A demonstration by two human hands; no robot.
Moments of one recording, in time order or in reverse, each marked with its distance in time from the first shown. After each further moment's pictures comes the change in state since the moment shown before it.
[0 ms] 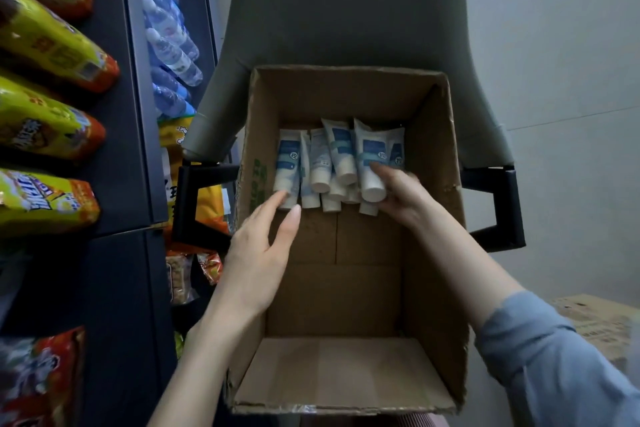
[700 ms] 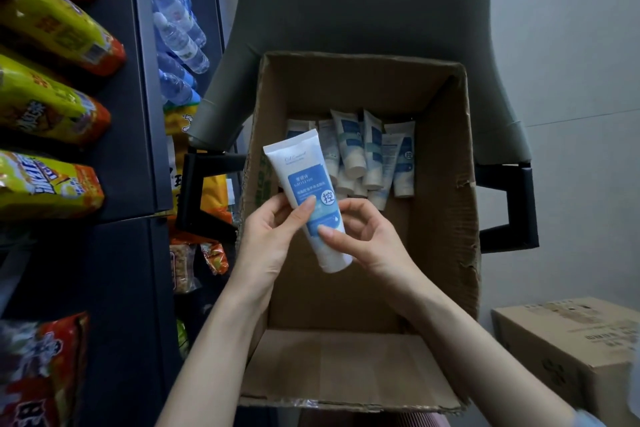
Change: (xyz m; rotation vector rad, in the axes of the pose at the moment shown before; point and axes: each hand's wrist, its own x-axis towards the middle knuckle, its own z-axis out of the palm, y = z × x) left_hand 0.008 0.000 0.014 -0.758 -0.014 -0.141; right_hand -0.100 0.059 0.022 -0.228 -0.418 -0.262
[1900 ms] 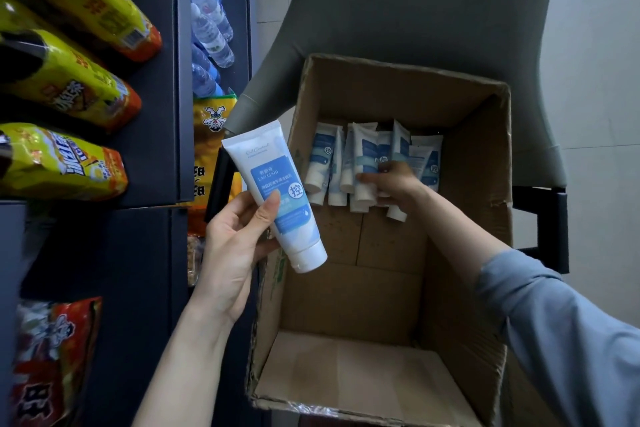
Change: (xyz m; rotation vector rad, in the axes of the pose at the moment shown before) left_hand -0.009 0.012 -0.057 -0.189 0.145 0.084; right_hand 0.142 -0.010 -0.034 -0.527 0.289 0.318
